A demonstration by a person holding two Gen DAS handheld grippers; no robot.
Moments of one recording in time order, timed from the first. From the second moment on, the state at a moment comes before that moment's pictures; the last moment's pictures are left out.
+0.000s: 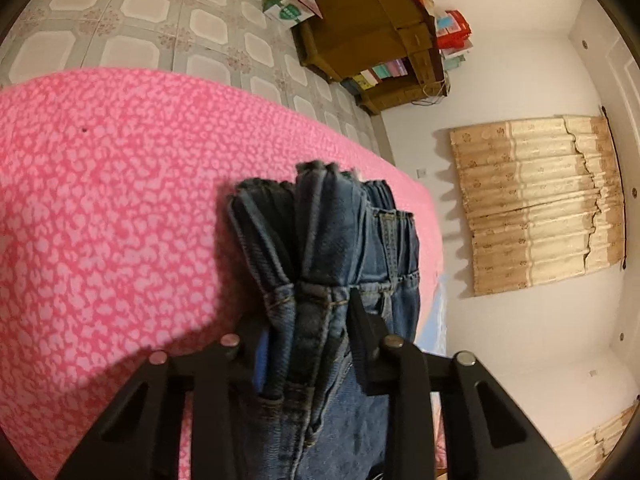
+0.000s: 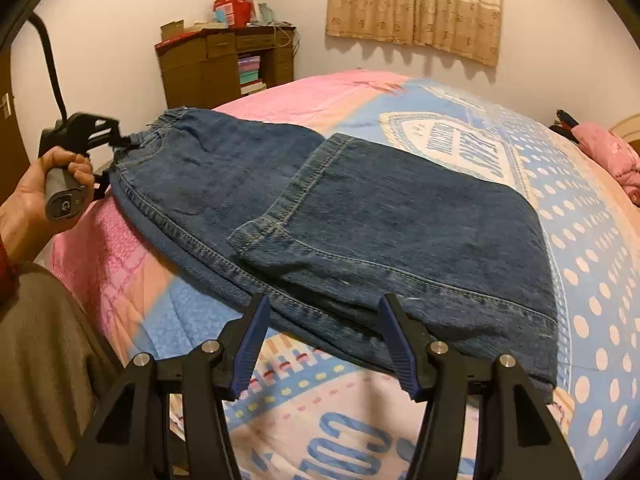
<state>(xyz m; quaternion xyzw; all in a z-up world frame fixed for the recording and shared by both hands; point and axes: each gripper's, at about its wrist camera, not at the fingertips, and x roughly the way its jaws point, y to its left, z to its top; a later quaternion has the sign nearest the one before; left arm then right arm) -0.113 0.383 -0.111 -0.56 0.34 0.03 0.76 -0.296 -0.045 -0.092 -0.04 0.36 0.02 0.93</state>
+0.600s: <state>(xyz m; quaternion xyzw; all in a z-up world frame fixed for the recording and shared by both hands) -0.132 0.230 0.058 -0.21 0.26 -0.11 0.94 -0.330 -0.161 -0.045 0.03 0.29 -0.11 0.95</state>
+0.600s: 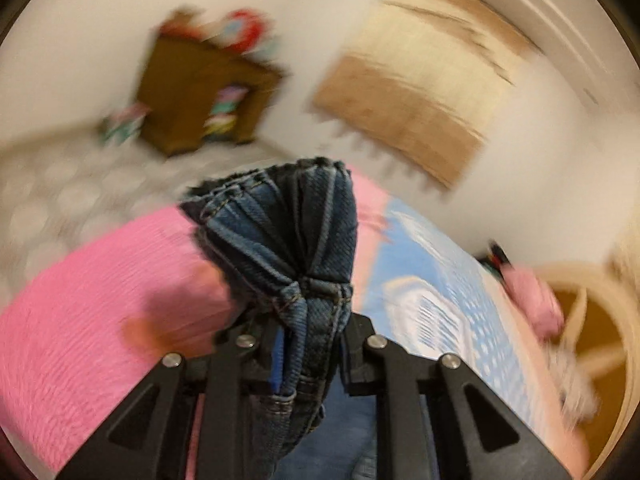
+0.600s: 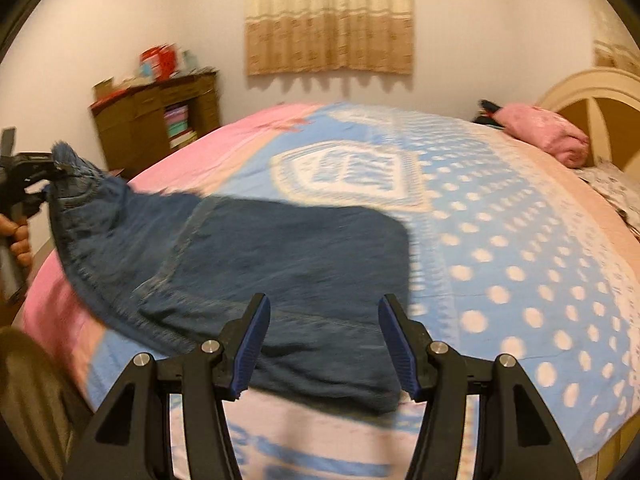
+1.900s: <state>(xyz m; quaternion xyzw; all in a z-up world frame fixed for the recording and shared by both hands) -0.256 -0.055 -0.067 0.16 0.32 -0.35 0.87 -0.214 -0.309 -0.094 0.37 0.36 0.10 0.85</state>
